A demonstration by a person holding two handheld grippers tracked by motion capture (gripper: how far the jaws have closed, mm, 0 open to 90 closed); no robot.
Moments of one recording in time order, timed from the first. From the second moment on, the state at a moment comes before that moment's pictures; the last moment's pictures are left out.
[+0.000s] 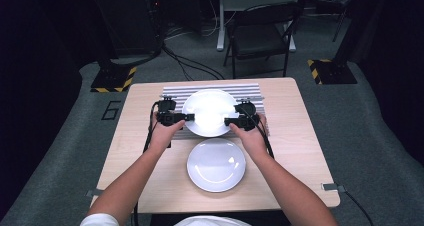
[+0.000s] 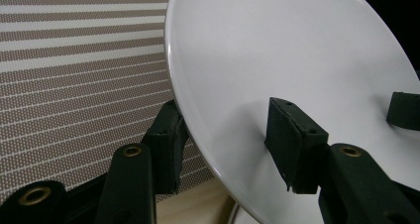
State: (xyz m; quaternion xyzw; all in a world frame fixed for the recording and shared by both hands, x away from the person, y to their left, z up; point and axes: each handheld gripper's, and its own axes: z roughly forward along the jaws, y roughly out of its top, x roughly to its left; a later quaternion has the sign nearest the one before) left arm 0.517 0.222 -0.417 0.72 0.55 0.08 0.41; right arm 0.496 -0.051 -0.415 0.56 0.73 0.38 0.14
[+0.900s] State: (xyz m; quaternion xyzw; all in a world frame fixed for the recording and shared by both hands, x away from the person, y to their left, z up) left arm 0.539 0.226 -0.423 0.72 0.56 0.08 0.40; right arm 0.516 -0.045 -0.419 0.56 0.73 0.37 0.14
